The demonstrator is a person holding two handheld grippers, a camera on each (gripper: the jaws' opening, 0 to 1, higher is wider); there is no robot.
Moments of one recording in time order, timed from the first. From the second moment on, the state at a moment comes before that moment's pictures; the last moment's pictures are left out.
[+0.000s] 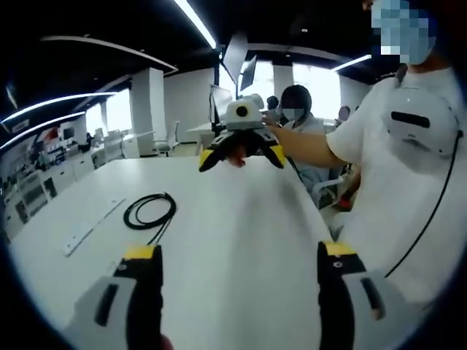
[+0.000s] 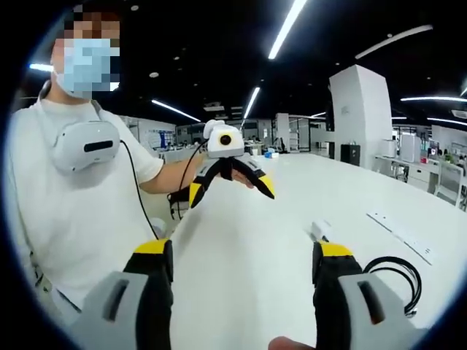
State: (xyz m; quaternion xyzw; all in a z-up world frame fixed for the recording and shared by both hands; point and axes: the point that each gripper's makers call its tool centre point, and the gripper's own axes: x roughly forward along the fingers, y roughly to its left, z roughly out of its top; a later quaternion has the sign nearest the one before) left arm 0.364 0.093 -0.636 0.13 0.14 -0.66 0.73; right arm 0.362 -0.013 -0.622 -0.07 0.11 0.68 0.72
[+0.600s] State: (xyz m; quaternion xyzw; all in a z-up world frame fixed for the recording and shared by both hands) left arm 0.322 0.102 -0.644 0.16 0.18 -0.68 0.69; right arm 0.314 -0.007 -0.624 -0.11 0.12 0.72 0.68
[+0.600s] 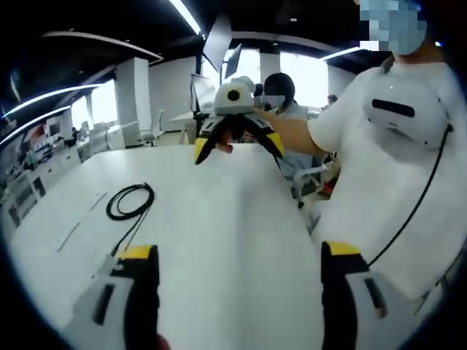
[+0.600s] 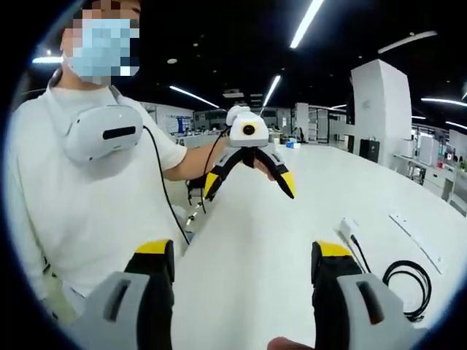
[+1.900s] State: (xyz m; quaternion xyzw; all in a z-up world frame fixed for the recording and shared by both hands) left arm 0.300 0.108 -0.618 0.09 0.11 -0.66 0.74; right arm 0.290 0.000 -0.607 -0.06 0.06 0.71 0.70
